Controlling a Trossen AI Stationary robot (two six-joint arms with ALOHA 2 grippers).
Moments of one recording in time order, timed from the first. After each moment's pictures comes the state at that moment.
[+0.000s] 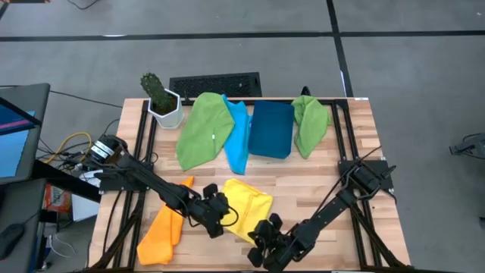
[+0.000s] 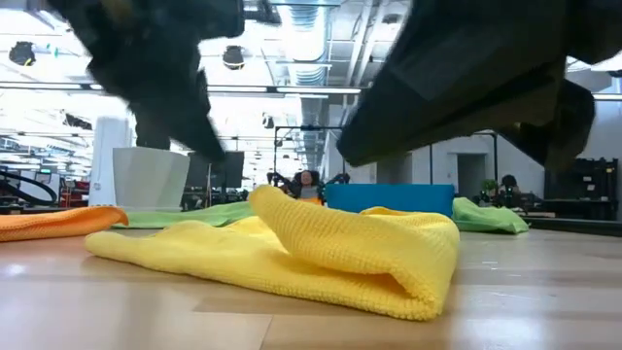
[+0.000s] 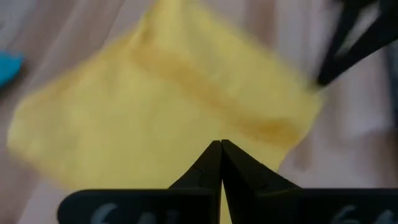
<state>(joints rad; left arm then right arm) -0.52 1.70 0.98 -0.17 -0.35 -0.66 0.74 2.13 1.42 -0.30 0.68 1.19</state>
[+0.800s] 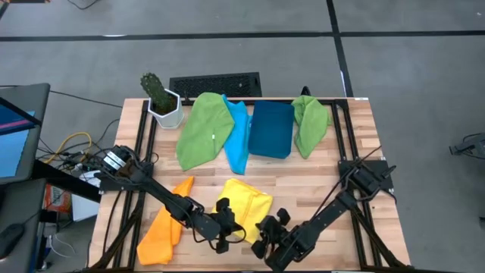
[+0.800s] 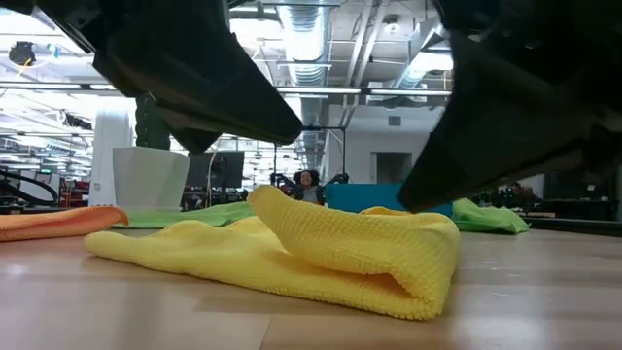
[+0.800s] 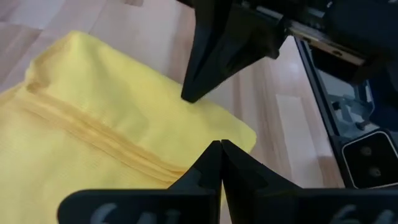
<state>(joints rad) -0.59 1.87 0.99 0.26 -0.37 -0.54 0.75 2.15 1.42 -0.51 0.77 1.33</state>
